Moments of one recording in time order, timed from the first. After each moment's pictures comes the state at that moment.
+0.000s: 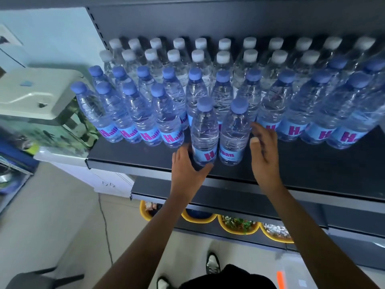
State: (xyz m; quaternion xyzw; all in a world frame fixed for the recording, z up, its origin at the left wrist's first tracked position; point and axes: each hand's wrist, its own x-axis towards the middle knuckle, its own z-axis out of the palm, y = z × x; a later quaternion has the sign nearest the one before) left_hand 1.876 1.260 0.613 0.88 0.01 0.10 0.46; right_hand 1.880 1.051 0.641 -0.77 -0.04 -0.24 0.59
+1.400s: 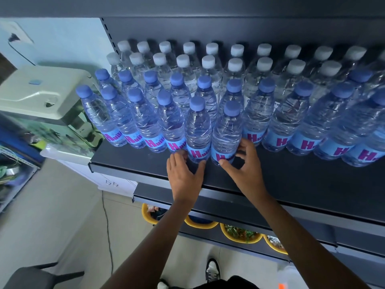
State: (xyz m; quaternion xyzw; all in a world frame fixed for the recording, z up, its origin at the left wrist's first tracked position) left_hand 1.899 1.261 0.596 0.89 0.08 0.26 0.38; right_hand 1.907 1.089 0.617 -0.79 -0.06 -0.14 0.60
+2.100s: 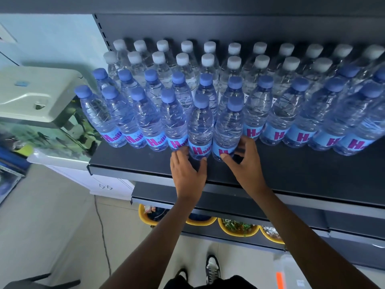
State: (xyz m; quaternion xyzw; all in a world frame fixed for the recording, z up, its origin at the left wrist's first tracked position) left_hand 1.895 1.266 0.601 0.88 0.06 0.22 0.43; right_hand 1.900 1.100 0.622 -0.82 -0.02 -0.15 0.56
